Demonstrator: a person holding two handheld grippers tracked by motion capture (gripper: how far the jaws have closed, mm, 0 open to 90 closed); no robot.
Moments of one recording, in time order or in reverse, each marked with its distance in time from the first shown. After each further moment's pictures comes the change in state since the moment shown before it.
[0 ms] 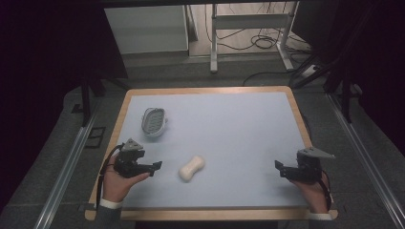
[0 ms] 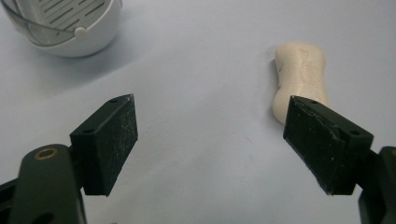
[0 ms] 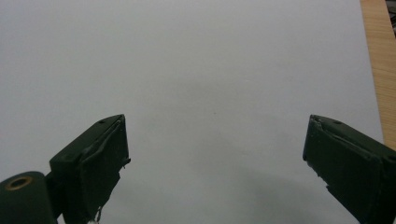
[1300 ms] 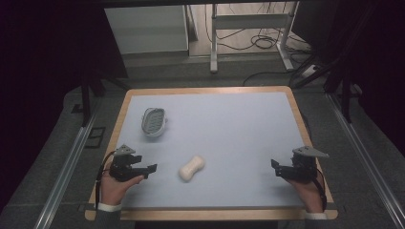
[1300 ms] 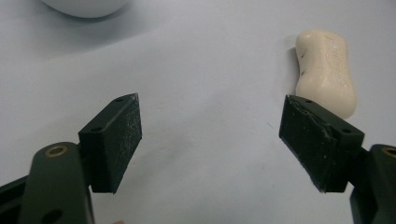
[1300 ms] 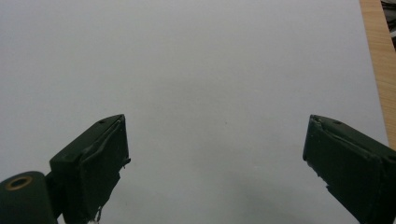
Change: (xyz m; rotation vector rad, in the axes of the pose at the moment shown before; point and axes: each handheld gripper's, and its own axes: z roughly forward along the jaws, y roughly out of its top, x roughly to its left) left arm 0.027 -0.034 0.012 -0.039 -0.045 -0.099; right arm 0.014 0.007 0.002 -0.002 -0.029 -0.026
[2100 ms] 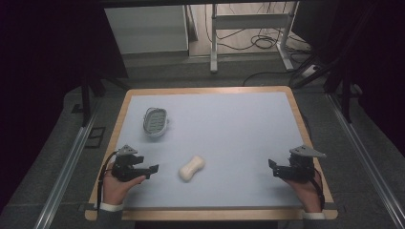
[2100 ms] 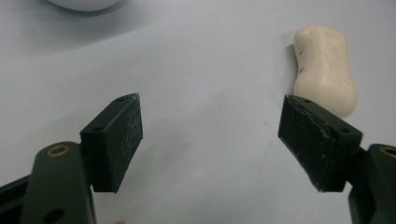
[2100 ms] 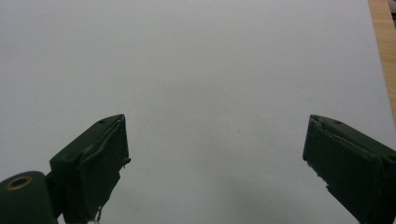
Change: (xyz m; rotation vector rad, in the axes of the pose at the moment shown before) left arm -0.002 0.000 0.005 0.010 -0.015 0.003; right arm 0.008 0.003 0.000 -0.012 0.015 -0.031
